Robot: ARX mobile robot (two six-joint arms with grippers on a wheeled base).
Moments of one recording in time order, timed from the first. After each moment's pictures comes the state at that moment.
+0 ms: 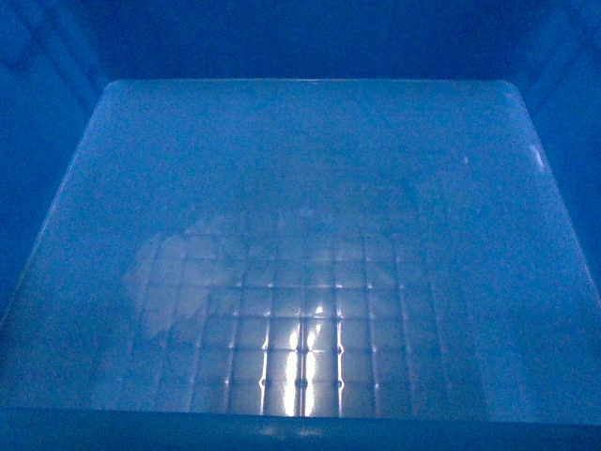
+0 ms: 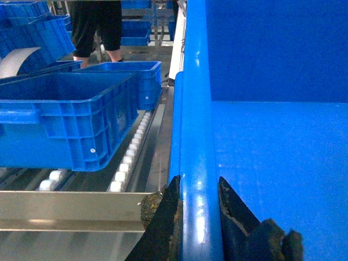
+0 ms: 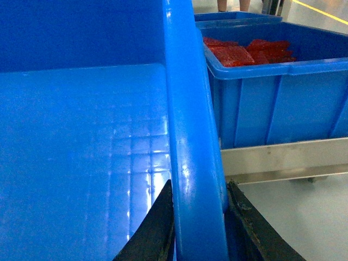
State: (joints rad) left arm -0.22 0.77 0.24 0.56 -0.27 0.02; right arm 0.44 0.88 0.37 0.31 0.50 0.17
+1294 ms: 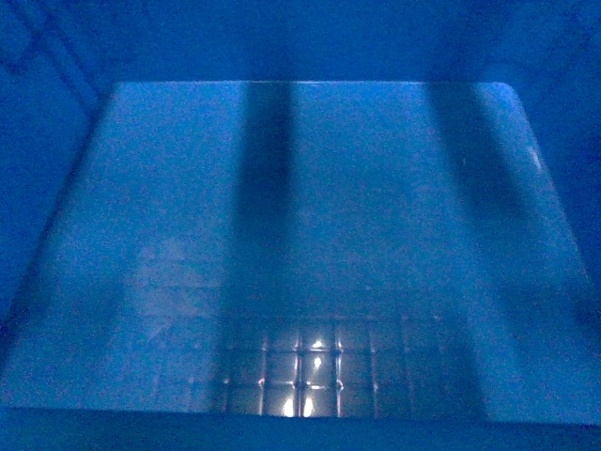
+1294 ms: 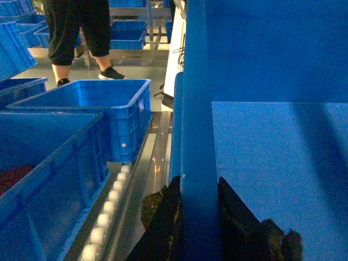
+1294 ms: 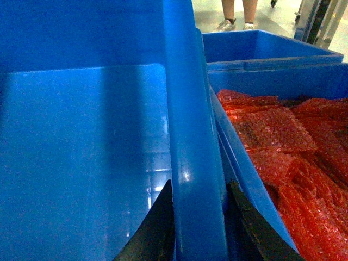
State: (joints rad) left arm -0.22 0.78 0.24 0.56 -0.27 0.02; right arm 0.44 0.88 0.37 0.31 0.50 0.17
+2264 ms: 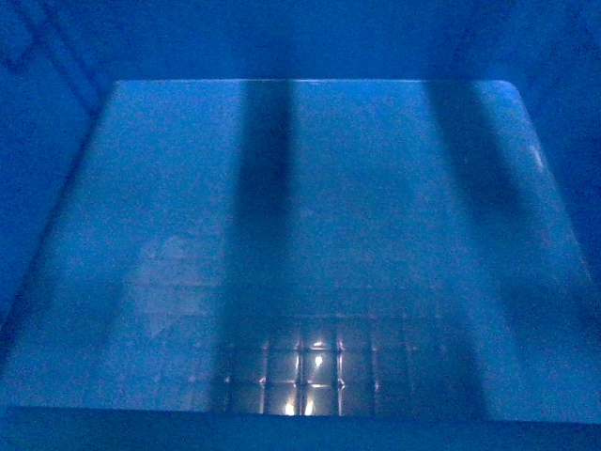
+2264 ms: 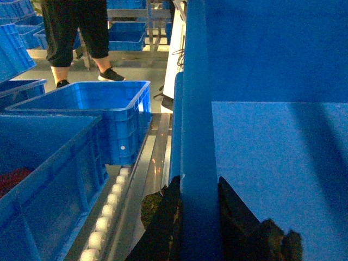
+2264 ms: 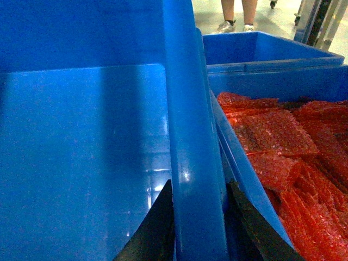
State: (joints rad) left arm -0.22 0.78 0.24 0.56 -0.27 0.02; right arm 0.44 0.88 0.37 0.31 0.50 0.17
